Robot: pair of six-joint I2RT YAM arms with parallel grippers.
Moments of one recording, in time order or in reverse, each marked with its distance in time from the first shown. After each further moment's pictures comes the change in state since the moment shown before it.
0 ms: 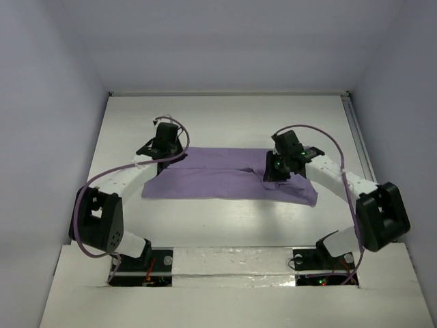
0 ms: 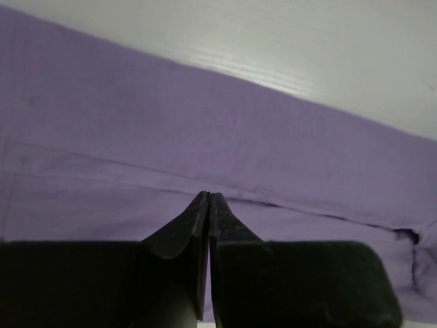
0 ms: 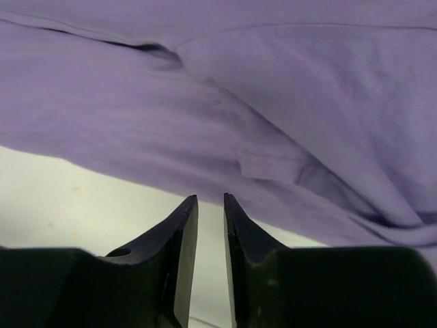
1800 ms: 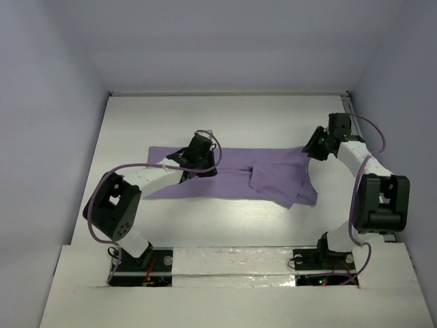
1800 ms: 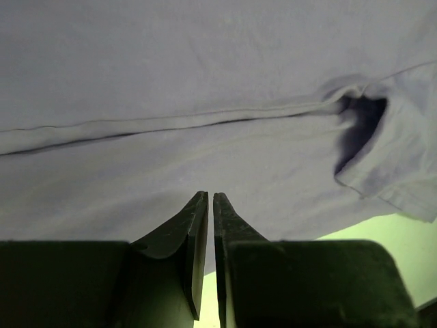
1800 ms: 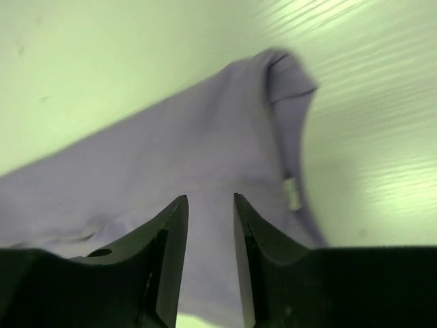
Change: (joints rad) left arm -0.270 0.112 -0.023 0.071 0.154 -0.013; right arm -0.499 0.126 0.101 0.105 -0.079 0.049
